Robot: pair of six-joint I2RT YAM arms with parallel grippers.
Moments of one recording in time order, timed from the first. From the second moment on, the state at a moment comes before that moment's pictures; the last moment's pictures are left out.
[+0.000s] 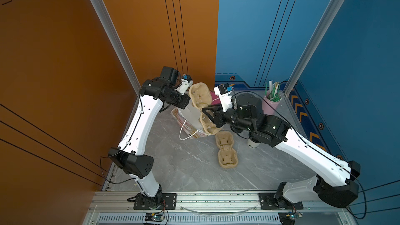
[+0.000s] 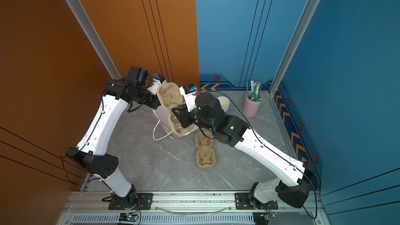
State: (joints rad) left arm -0.29 1.71 2.08 -1.34 0.23 0.15; right arm 0.95 1.40 1.58 -0.43 -0.01 0.33
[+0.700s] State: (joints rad) left arm -0.27 1.70 2.06 -1.34 0.23 0.13; right arm 0.86 1.42 1.26 0.00 -0.10 0.19
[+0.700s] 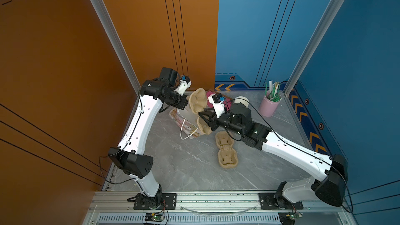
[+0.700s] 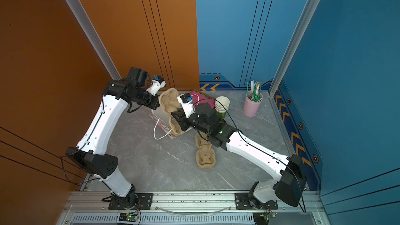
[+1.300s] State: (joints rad) left arm -0.27 1.70 2.09 -1.34 0.24 0.13; right arm 0.82 1.47 1.18 0.06 -0.10 0.11
